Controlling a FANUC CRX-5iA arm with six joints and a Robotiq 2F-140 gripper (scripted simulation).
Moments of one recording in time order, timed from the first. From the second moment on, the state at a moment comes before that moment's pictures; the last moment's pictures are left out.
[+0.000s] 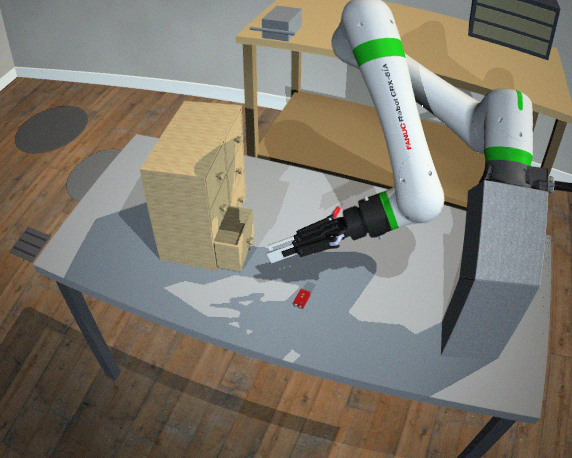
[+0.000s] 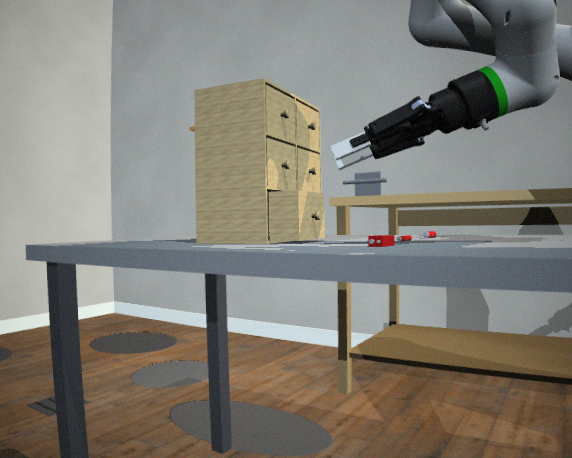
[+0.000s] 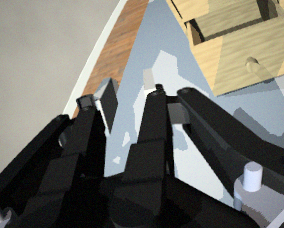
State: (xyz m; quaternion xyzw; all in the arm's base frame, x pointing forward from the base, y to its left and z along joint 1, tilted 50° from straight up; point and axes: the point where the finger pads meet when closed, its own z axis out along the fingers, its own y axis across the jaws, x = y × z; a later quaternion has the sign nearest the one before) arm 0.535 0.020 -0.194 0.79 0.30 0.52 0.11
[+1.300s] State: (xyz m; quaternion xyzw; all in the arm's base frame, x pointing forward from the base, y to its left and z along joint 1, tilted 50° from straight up) arm 0.346 0.067 -0.236 0.98 0.22 -0.02 0.03
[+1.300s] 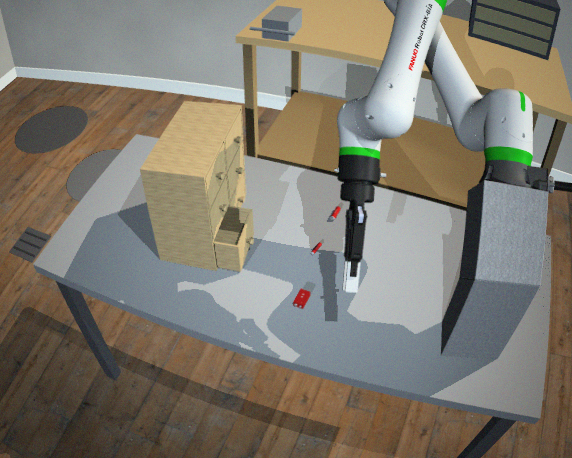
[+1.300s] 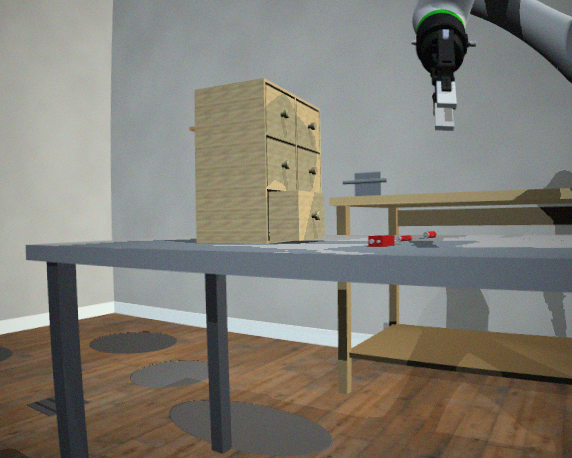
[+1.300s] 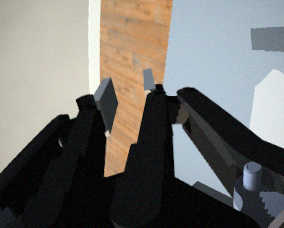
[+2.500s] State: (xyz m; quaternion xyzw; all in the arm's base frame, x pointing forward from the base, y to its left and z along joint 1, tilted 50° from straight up) arm 0.414 -0.007 -0.055 0.90 0.10 0.07 0.41
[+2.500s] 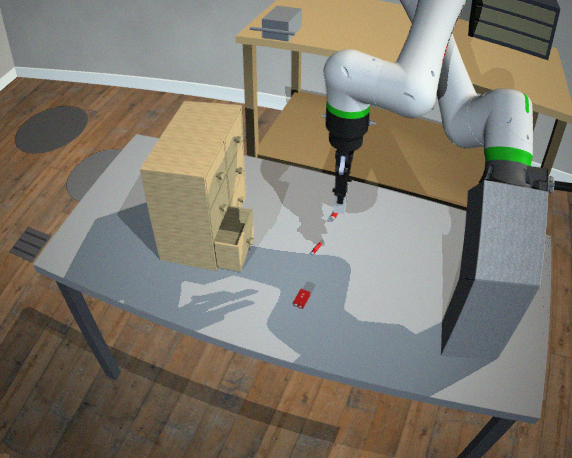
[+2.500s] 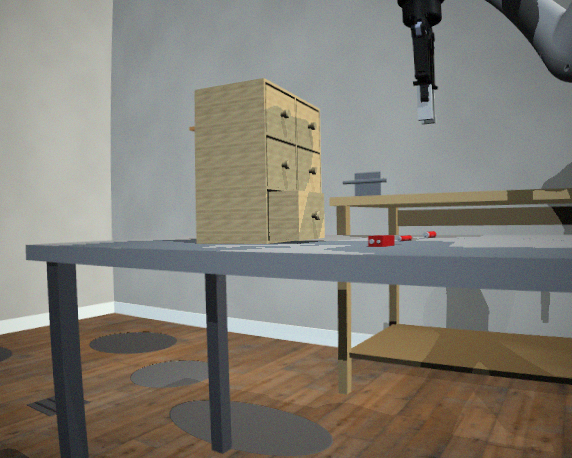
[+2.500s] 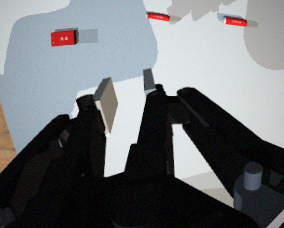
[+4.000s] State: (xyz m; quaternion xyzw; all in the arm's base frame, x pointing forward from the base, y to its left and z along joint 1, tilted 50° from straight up) arm 0.511 -0.144 -0.114 0.68 0.60 -0.18 0.38
